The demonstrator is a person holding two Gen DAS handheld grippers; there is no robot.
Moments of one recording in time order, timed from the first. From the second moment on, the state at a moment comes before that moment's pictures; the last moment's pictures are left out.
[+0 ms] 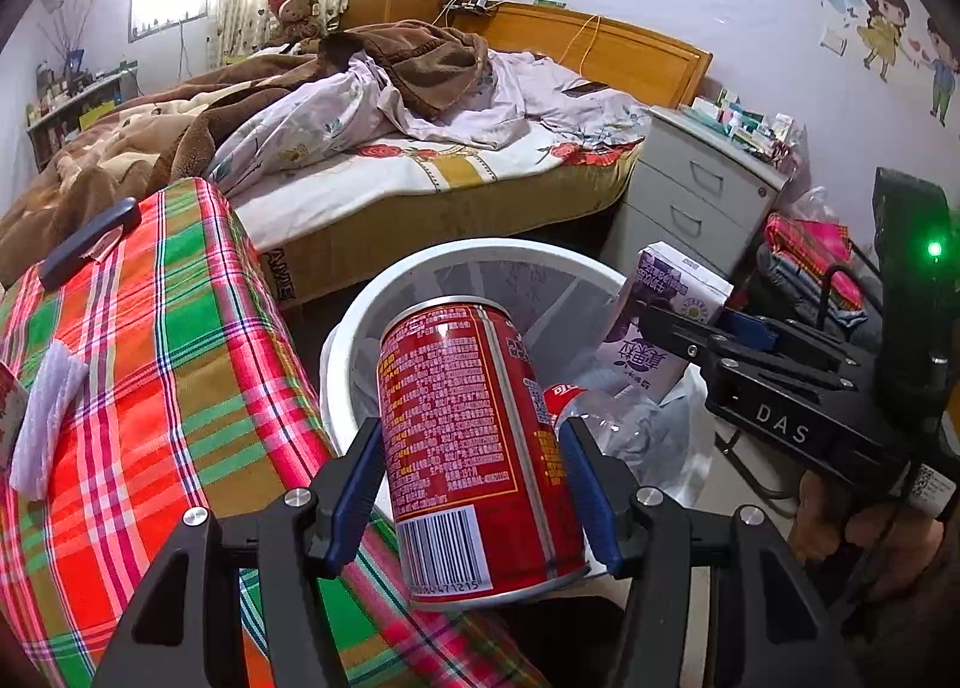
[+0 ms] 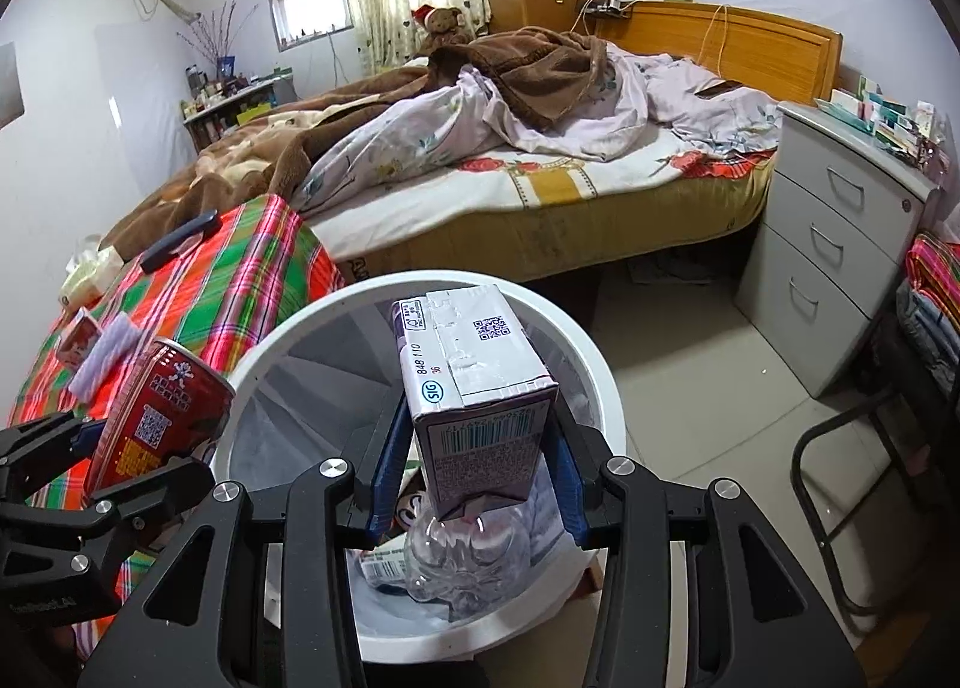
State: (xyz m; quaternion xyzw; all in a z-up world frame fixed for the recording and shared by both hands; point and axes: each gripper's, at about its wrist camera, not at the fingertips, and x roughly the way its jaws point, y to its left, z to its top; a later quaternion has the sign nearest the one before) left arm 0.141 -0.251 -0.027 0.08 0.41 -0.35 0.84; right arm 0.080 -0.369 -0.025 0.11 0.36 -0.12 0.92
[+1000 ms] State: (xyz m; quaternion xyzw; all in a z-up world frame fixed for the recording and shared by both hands) left arm 0.126 -0.180 0.009 0.05 0.37 -0.31 0.88; right arm 0.076 -0.330 0.001 0.10 0.33 -0.10 0.93
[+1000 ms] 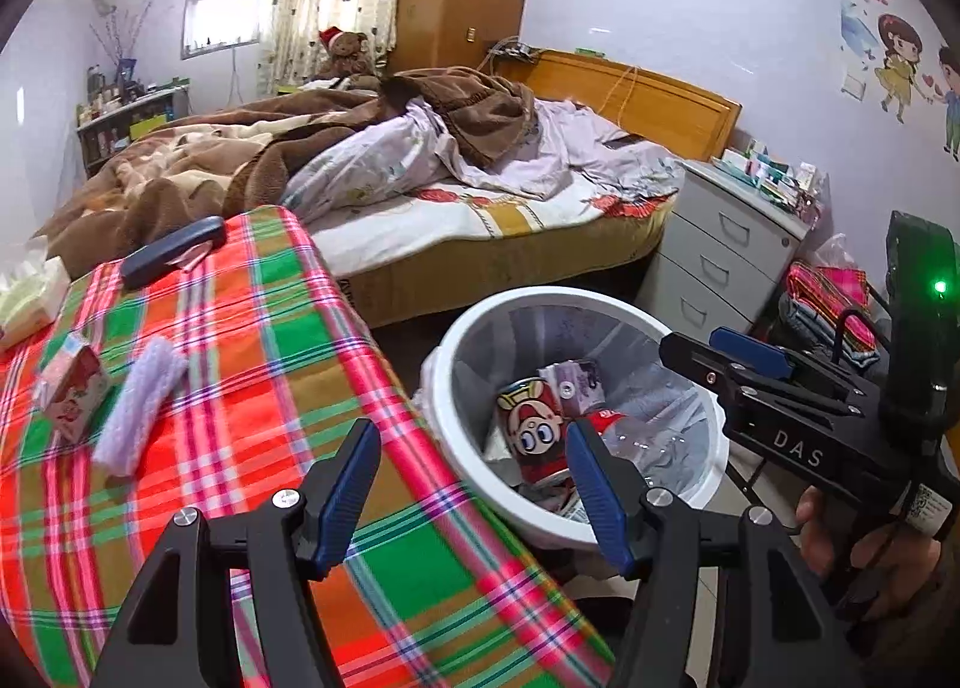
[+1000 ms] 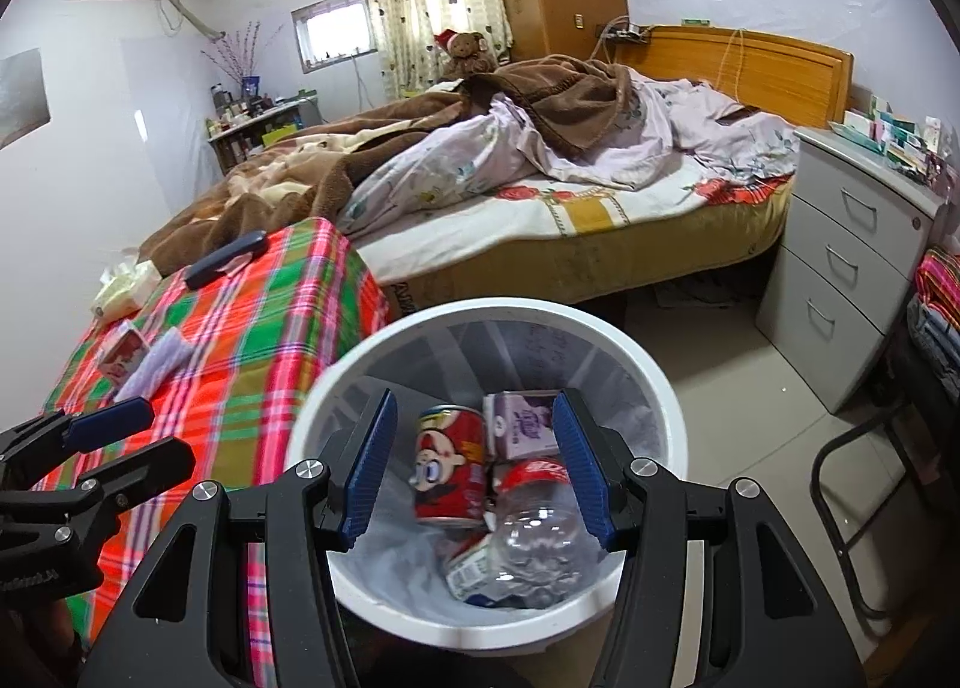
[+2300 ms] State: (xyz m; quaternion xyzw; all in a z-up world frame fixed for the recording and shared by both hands) left arm 0.217 0.040 0.004 -0.03 0.37 -0.13 0.92; right arm 0.156 -0.193 -0.007 0.10 0.36 0.01 0.93
